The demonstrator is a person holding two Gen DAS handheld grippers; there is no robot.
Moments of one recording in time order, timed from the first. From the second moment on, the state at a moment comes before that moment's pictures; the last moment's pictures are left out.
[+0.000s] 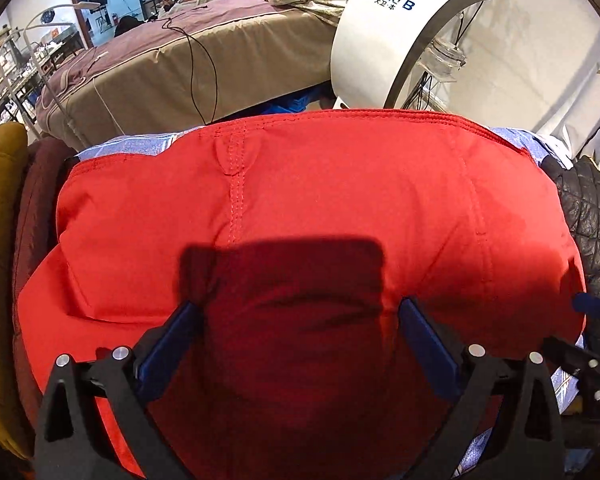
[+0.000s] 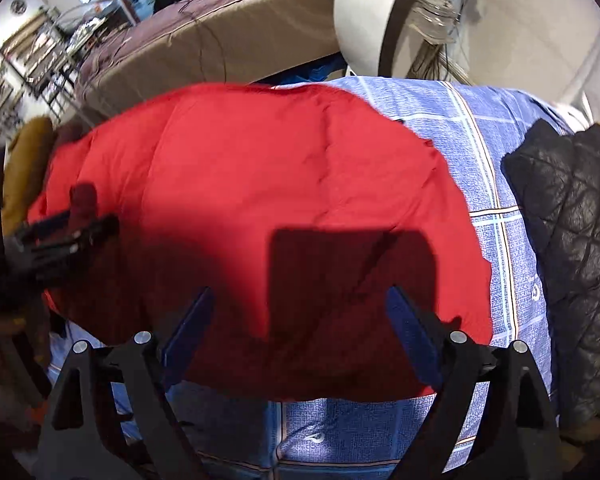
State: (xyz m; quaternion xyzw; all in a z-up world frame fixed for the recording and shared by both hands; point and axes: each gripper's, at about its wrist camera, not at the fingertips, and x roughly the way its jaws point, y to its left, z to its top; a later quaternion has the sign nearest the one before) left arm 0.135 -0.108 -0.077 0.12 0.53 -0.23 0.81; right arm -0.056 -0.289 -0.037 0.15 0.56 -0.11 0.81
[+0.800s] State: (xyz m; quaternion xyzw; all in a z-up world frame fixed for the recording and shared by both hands) left arm 0.173 -0.128 -0.123 0.15 0.57 -0.24 0.77; right arm 0.008 -0.305 -0.125 0.15 0.67 -0.15 0.71
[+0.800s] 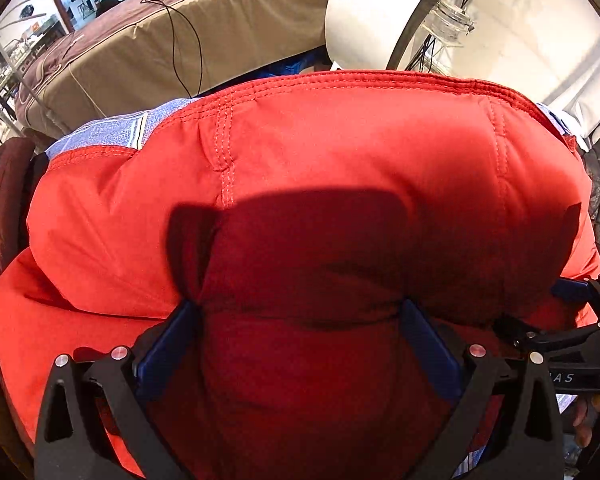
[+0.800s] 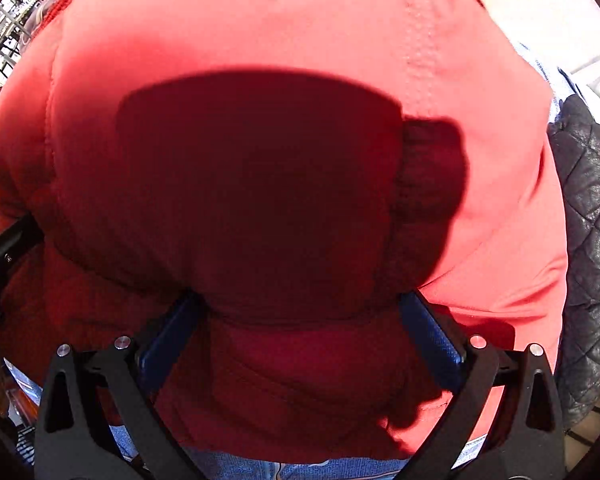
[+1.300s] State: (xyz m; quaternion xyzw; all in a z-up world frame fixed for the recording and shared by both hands) left arm 0.179 -0.133 -0.140 0.16 0.57 -0.24 0.77; right arm 0.013 -0.295 -0.145 0.13 0.67 -0.16 0.71
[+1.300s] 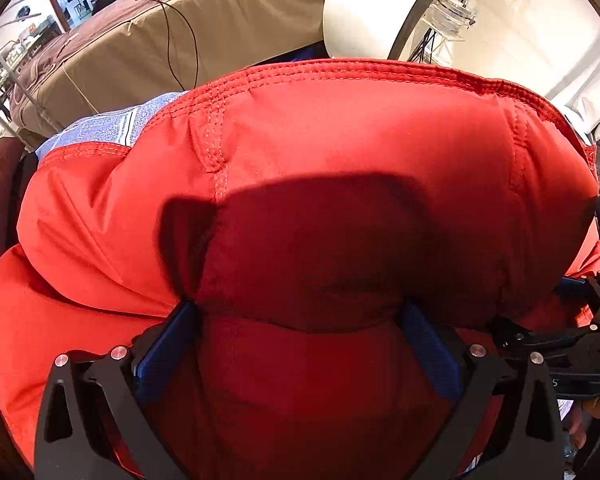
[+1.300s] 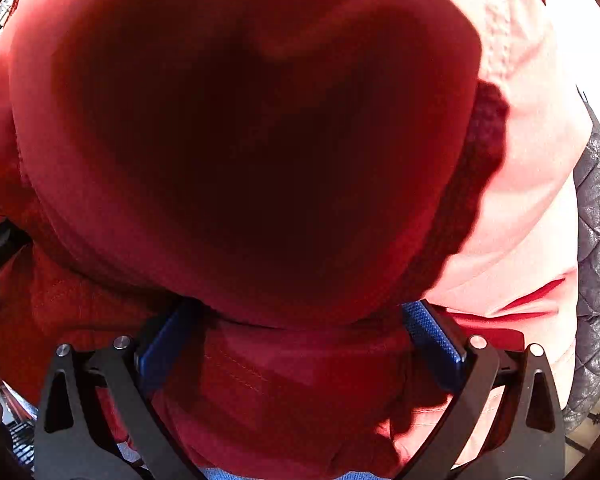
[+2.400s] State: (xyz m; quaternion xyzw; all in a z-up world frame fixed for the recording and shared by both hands) left arm 0.117 -0.026 -0.075 0.12 0.52 -0.18 0.82; right arm -0.056 -0.279 -0.067 0.15 0.62 -0.17 0.75
